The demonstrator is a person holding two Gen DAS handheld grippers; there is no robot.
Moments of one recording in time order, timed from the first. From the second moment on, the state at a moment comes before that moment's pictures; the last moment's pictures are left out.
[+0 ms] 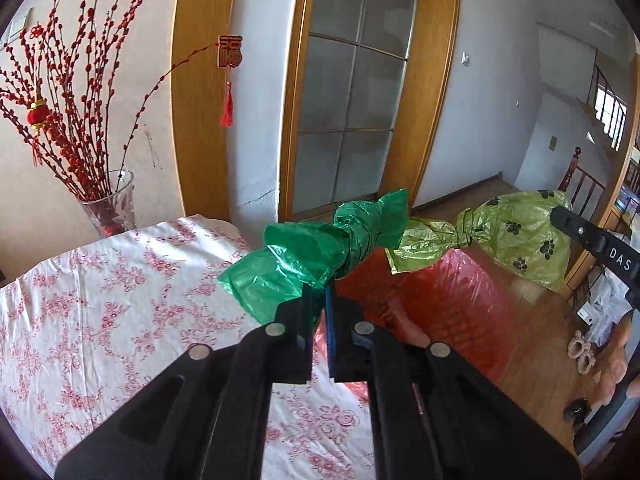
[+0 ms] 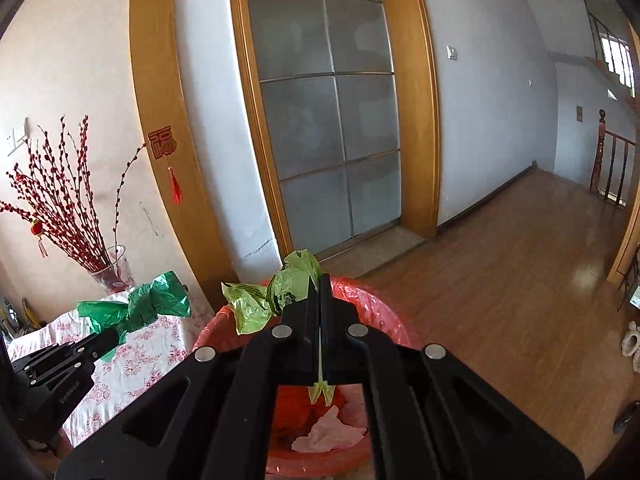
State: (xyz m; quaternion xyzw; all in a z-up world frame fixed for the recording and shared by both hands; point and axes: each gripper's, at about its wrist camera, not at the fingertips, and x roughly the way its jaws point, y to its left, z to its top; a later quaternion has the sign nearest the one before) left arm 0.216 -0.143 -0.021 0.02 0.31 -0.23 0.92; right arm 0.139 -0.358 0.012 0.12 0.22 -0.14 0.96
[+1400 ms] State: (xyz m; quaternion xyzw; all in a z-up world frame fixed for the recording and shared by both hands) left arm 0.150 -0.100 -0.013 0.02 0.26 -0.17 0.95; right arm 0.077 -0.321 0.002 0.04 0.17 -0.16 0.97
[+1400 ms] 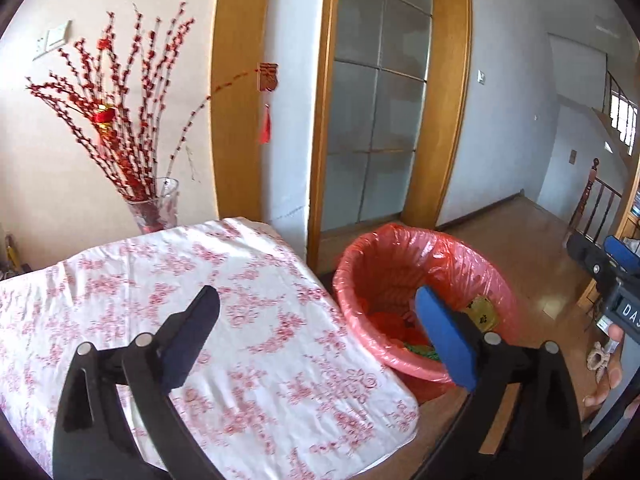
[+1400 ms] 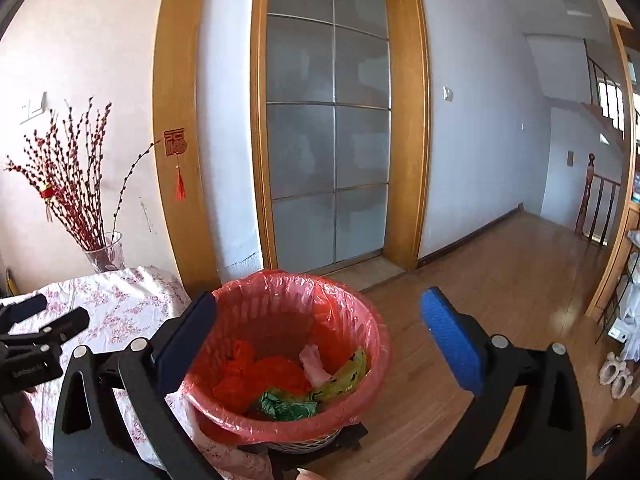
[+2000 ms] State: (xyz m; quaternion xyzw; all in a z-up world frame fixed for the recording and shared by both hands) left arm 0.057 -0.013 0.000 0.00 0.21 -0.06 0.98; right arm 0.017 -0.257 -0.002 0.03 0.18 -0.13 0.97
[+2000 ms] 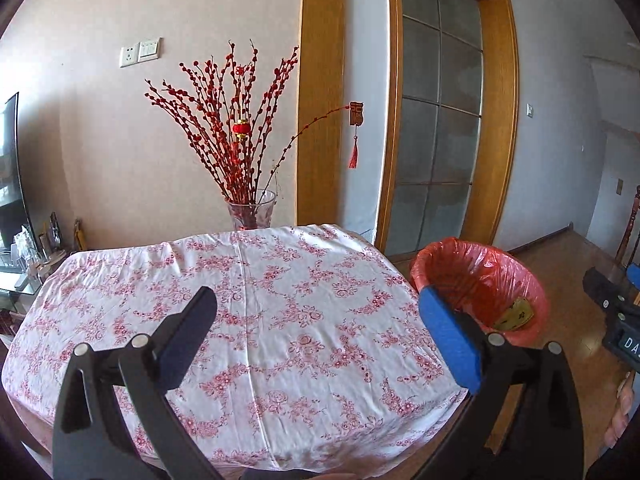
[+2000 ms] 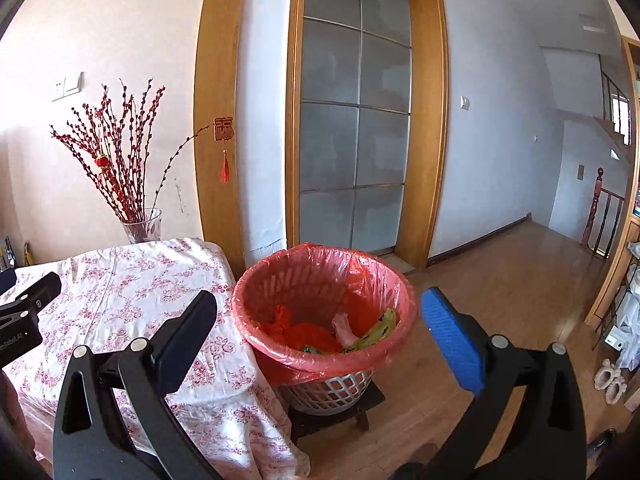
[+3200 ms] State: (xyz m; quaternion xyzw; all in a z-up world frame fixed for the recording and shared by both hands) left arm 0.011 -0.007 -0.016 0.02 0.21 -0.03 0.98; right arm -0.009 -0.228 -0.024 0.03 0.22 -0.12 0.97
